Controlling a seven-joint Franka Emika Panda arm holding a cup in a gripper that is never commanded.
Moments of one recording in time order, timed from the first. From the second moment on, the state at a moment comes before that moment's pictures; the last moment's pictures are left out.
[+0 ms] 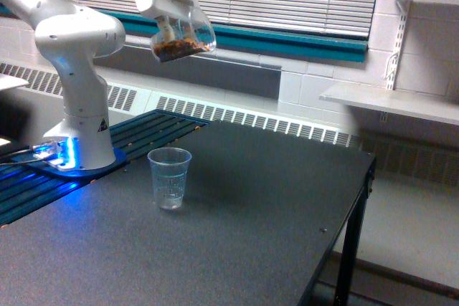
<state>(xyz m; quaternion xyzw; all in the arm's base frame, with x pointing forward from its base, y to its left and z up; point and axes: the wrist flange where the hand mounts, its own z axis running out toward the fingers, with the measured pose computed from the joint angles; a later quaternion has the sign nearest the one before) 0.259 -0.016 0.464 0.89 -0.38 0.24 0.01</state>
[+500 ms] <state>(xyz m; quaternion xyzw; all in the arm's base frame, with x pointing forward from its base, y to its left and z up) 0.253 -0.034 0.451 0.90 -0.40 0.20 0.01</state>
